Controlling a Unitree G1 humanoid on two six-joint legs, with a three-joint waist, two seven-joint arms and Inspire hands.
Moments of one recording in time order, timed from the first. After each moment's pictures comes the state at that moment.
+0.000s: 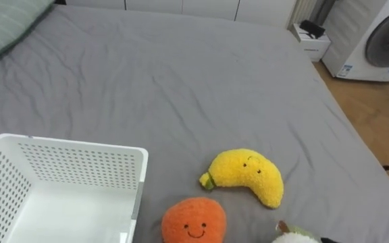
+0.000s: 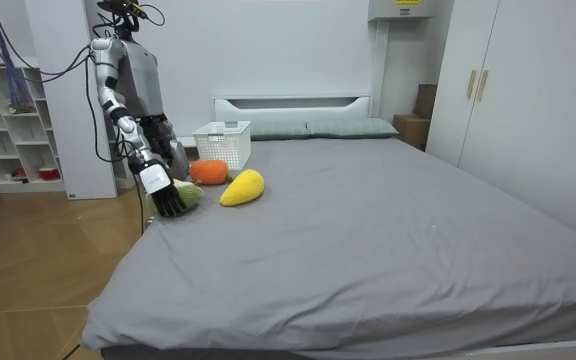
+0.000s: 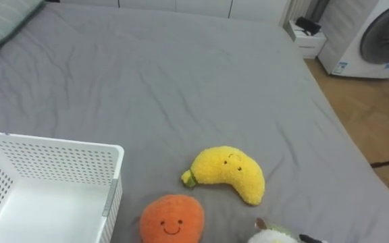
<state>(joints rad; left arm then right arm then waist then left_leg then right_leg) 0.28 0.20 0.25 1.06 0.17 0.24 0.14 0.06 -0.32 -0.13 0.90 -0.22 0.19 0.13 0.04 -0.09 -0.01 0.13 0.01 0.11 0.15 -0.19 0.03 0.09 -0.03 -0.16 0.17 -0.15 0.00</state>
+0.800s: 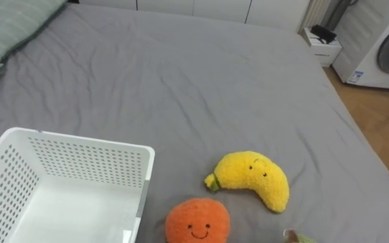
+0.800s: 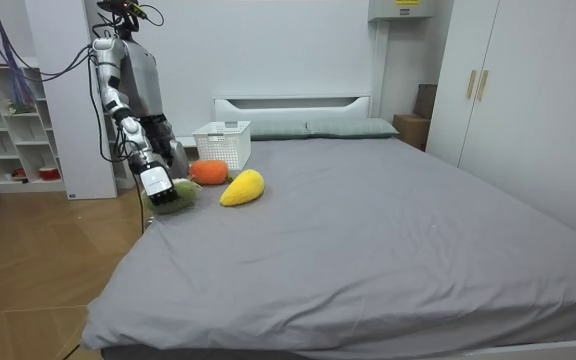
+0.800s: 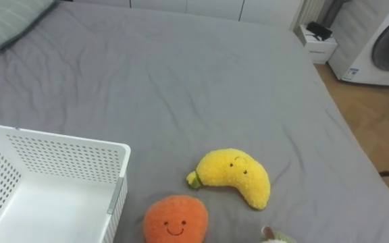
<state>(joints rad) 0.24 0.20 0.25 1.08 0.17 0.25 0.14 0.05 -0.32 -0.13 0.97 -0.36 0.20 0.16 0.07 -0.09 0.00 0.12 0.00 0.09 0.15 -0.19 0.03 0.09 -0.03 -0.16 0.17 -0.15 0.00</state>
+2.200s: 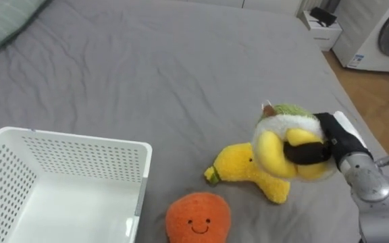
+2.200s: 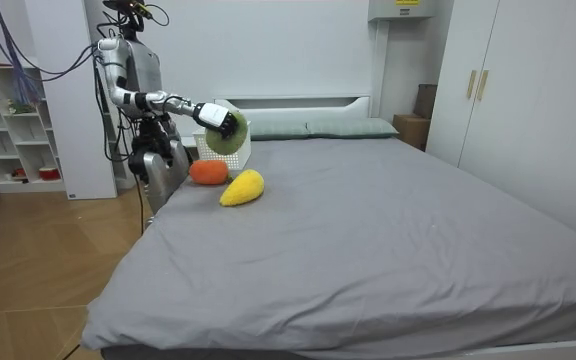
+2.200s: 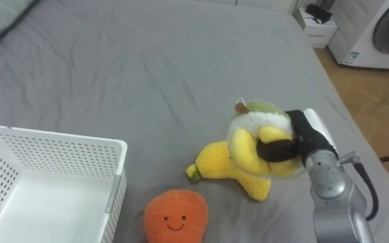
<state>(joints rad) 0.18 0.19 0.23 1.07 0.11 0.19 0.13 -0.08 -0.32 -0.06 0.09 -0.48 0.26 0.25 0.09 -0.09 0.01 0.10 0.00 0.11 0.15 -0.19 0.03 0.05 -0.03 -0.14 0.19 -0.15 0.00</state>
